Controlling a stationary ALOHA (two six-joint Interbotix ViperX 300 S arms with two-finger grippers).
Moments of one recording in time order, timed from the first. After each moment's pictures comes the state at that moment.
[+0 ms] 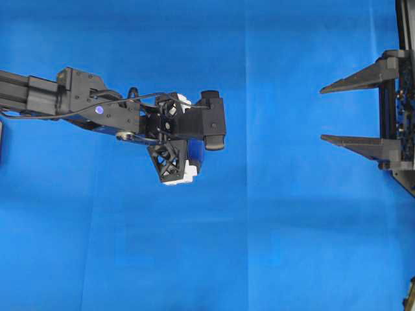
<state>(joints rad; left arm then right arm) 0.02 0.28 0.42 0.01 0.29 -0.09 -0.01 -0.92 1.14 0.00 -0.18 0.04</state>
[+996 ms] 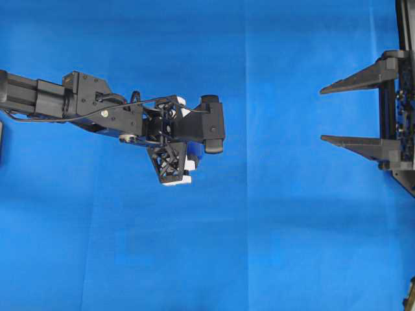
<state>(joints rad) 0.02 0.30 0.43 0.01 0.31 -0.08 -0.01 -0.92 1.14 0.00 -0.17 0.03</state>
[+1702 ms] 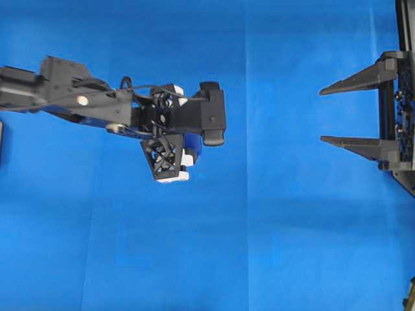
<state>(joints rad) 0.01 0.12 0.37 0.01 0.49 -0.08 -0.01 -0.92 1.14 0.00 -0.16 0.04</state>
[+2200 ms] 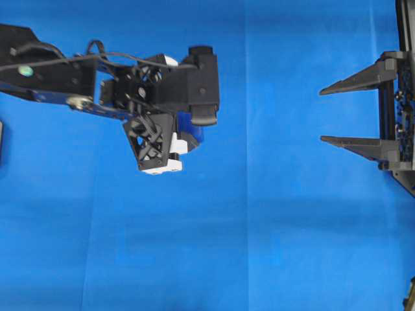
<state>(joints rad) 0.00 -0.05 0.22 0.01 0.72 -0.07 -0.01 -0.92 1.14 0.00 -0.15 0.04</state>
